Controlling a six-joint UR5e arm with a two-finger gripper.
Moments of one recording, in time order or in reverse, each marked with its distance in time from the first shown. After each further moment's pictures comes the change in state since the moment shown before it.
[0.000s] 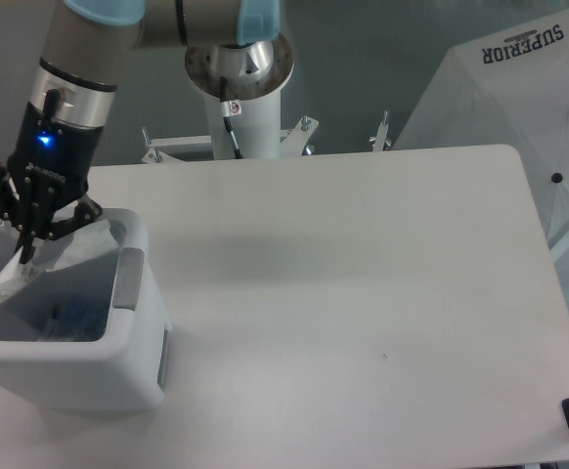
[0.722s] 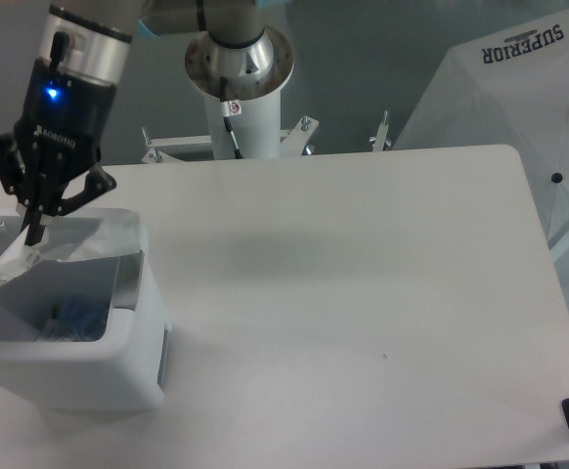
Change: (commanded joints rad) arm 0.064 0.003 0.055 0.003 -0.003 0.100
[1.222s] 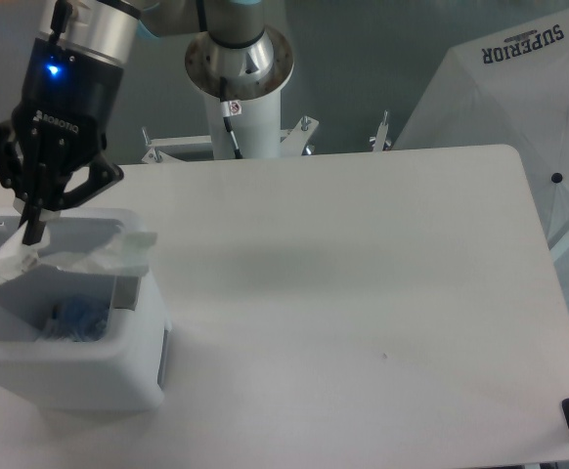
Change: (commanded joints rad) arm 0.031 0.052 0.028 0.000 0.000 0.009
